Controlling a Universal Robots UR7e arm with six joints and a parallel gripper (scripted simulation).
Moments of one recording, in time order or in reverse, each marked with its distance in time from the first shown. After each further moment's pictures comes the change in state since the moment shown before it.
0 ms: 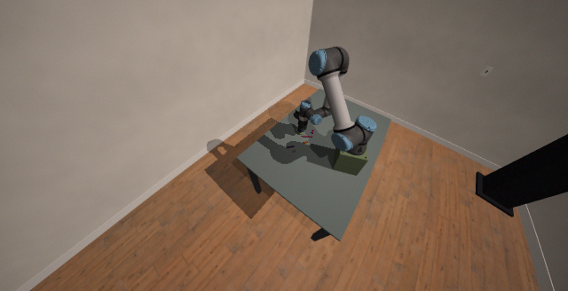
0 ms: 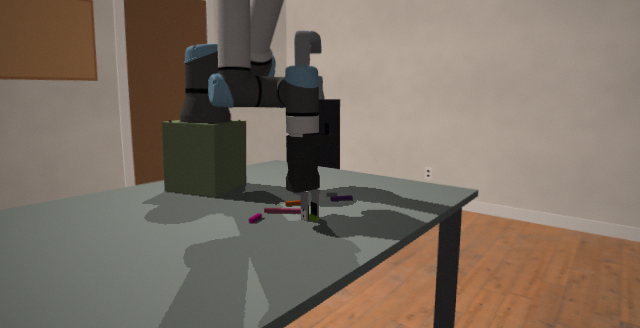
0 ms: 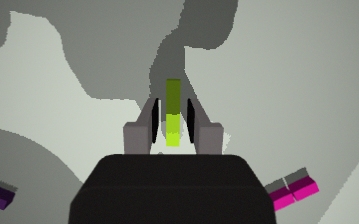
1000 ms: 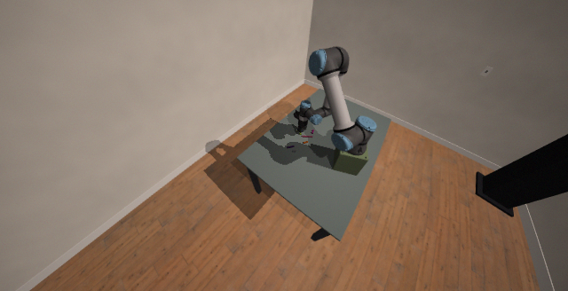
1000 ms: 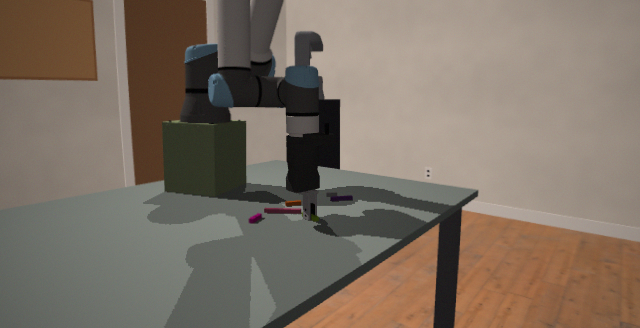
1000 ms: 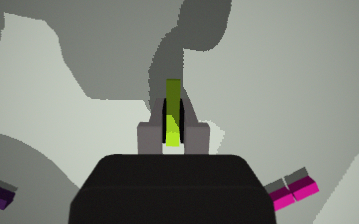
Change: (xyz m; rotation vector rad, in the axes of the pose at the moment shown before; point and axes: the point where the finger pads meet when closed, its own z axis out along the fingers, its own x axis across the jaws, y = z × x) arm 0.000 0.000 0.000 0.000 0.000 0.000
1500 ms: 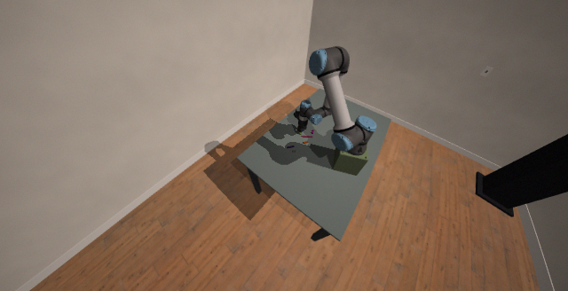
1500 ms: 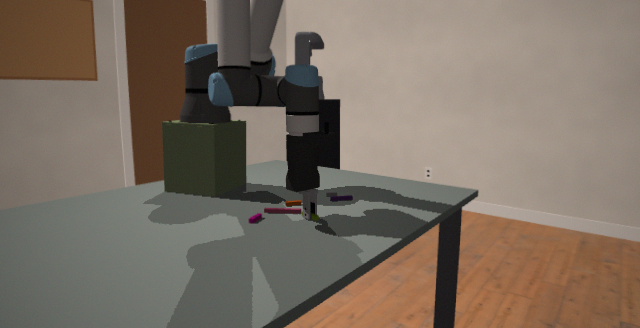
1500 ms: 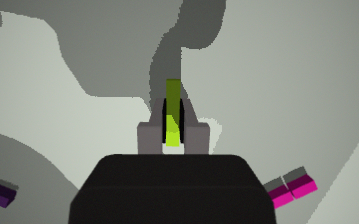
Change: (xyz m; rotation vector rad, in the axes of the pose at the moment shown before) arm 0.000 0.000 -0.002 -0.001 0.000 0.000
